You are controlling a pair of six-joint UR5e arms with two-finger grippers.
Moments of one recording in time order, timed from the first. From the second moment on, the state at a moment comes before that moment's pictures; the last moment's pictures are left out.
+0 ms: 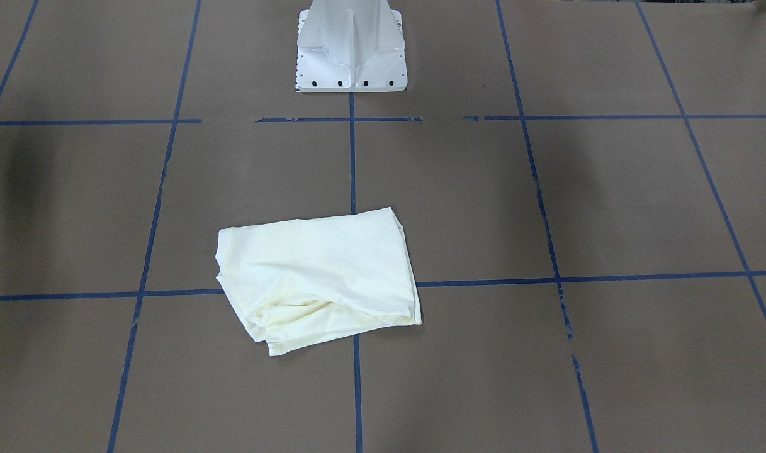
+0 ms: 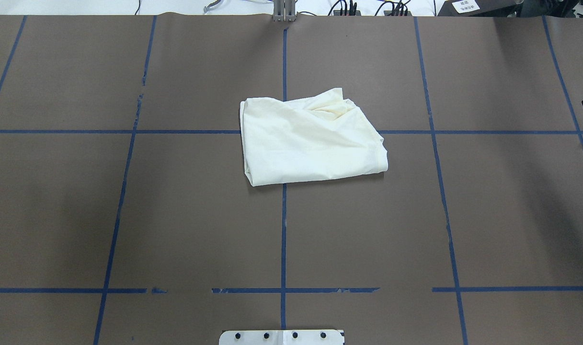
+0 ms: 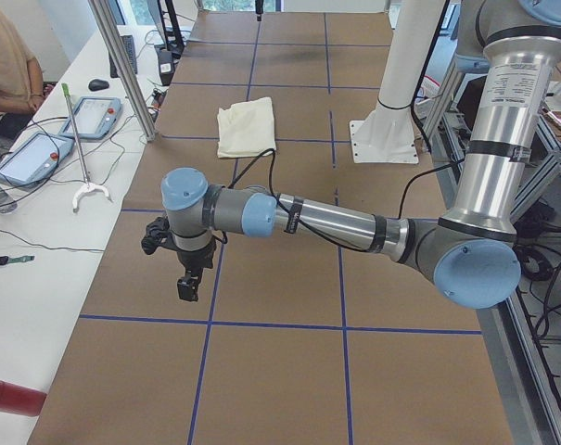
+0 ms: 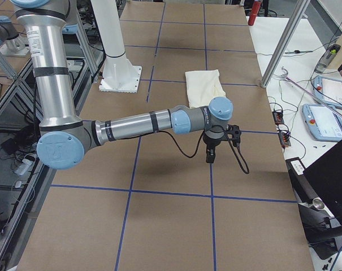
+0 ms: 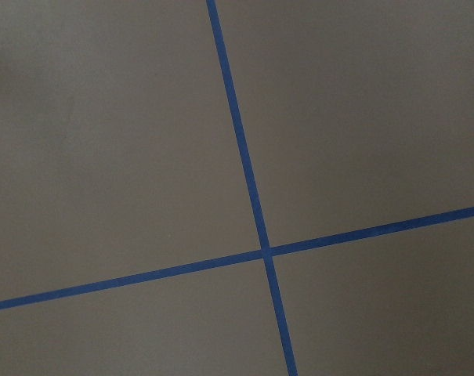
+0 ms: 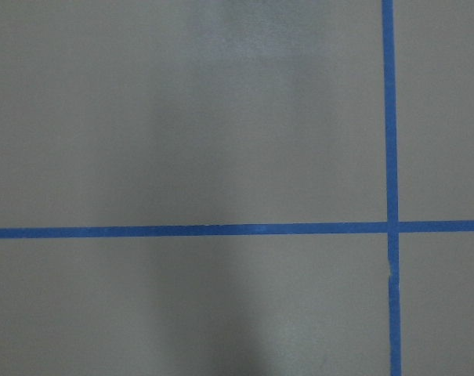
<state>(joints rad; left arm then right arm) -1.55 -1.71 -1.62 -1.53 -2.28 0.03 1.39 -1.45 1.69 -1.60 2.35 0.30</state>
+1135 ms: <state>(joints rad) -1.56 -1.69 -1.61 -1.57 -2.43 0.00 1.45 -1.49 1.69 -1.60 2.31 0.24</state>
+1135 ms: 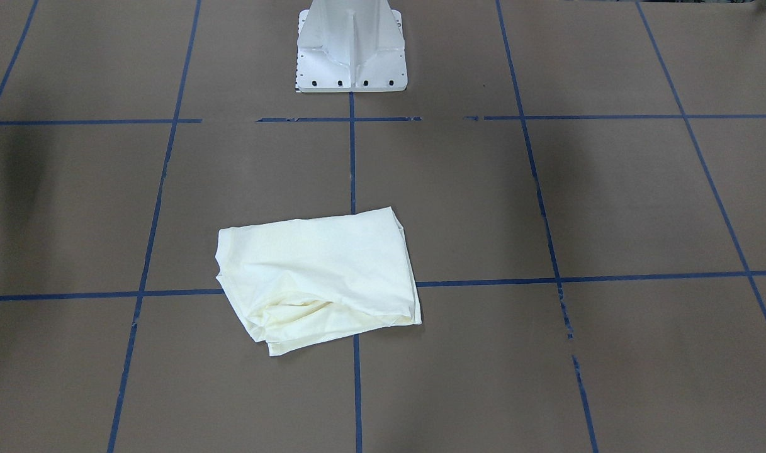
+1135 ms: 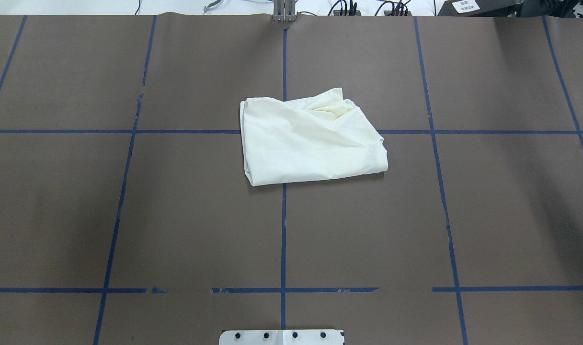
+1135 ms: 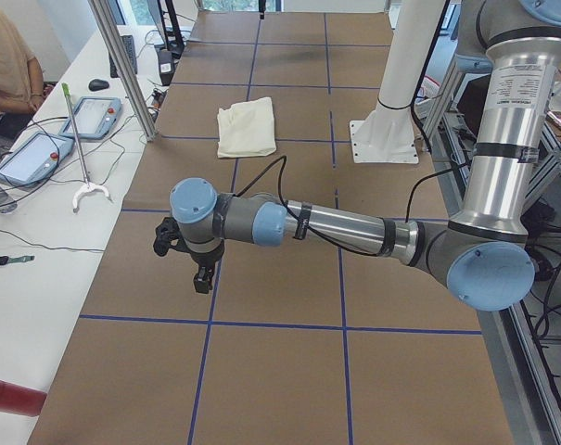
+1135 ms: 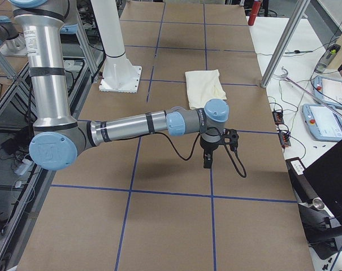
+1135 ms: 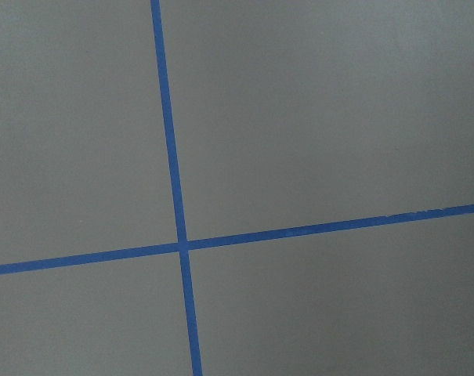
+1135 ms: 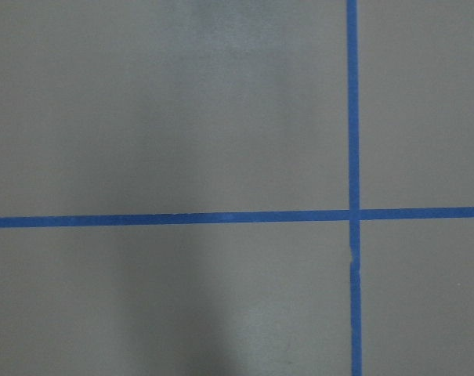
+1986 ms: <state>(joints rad) -1.59 -1.68 -1.60 -1.66 -2.43 0.00 1.50 -1.49 1.64 -1.59 2.33 0.19</state>
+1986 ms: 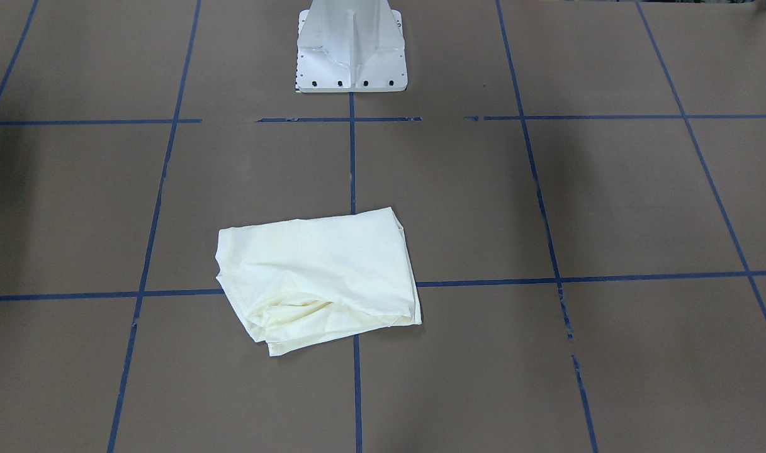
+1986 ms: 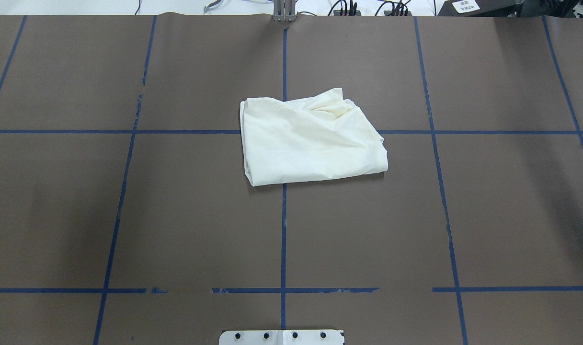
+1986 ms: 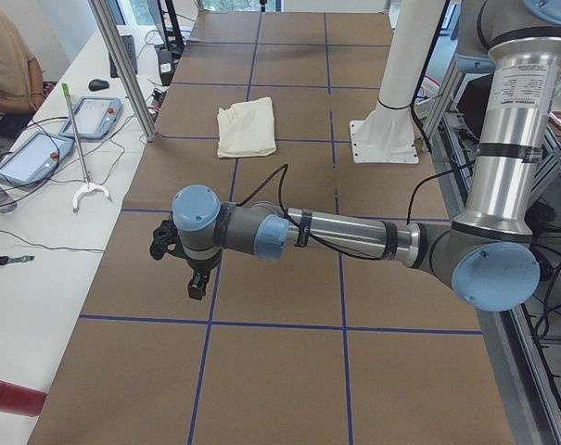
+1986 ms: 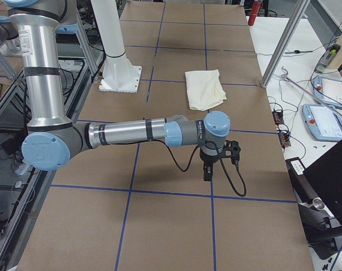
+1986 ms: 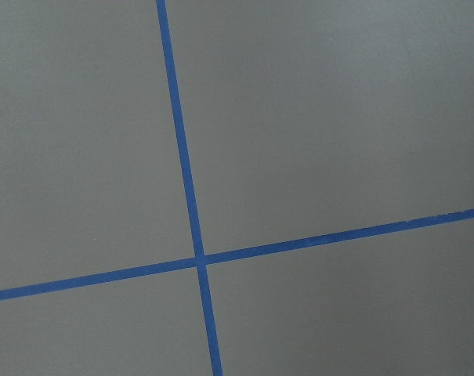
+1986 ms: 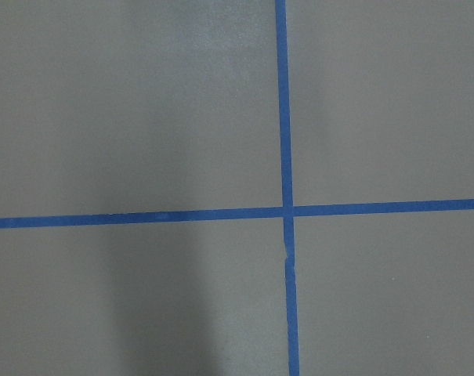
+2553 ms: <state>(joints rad) -1.60 -1.69 -1.65 -1.67 -2.42 0.00 1.50 -1.47 1.63 -1.59 2.37 0.20</state>
